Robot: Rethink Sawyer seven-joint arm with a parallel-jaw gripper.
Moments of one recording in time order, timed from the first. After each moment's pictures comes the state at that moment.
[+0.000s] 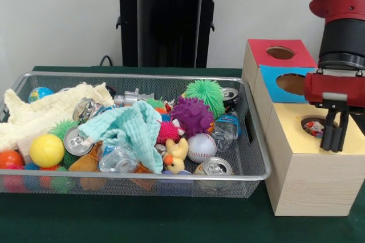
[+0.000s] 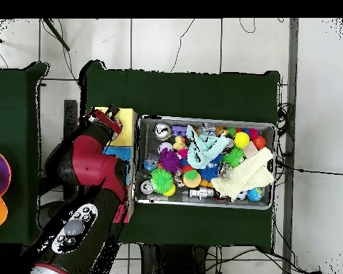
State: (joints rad) arm 0.51 -0.24 -0.57 1.43 0.53 -0.13 2.52
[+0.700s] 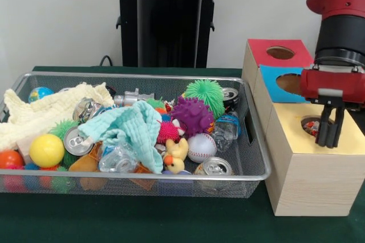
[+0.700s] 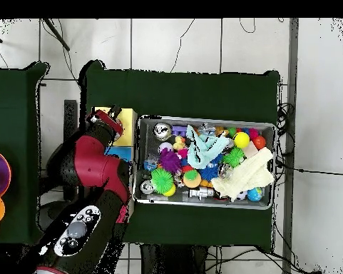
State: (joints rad) arm 0.50 -0.26 -0.56 1.45 0.51 -0.13 2.52
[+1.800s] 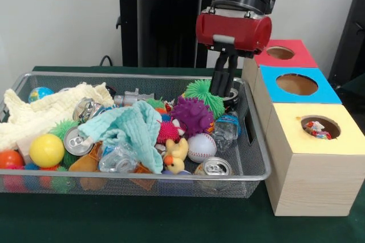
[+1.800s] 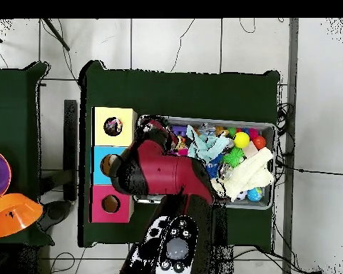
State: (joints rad) arm 0.08 -0.66 -0.30 1.60 -0.12 0.11 2.51
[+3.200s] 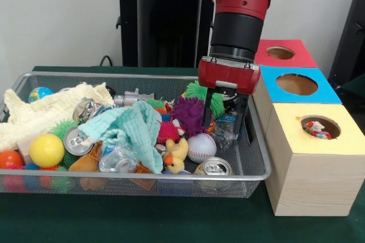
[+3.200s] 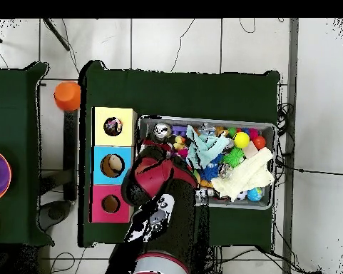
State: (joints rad) arm 0.10 -0.50 -0.26 1.58 -0.50 -0.04 2.51
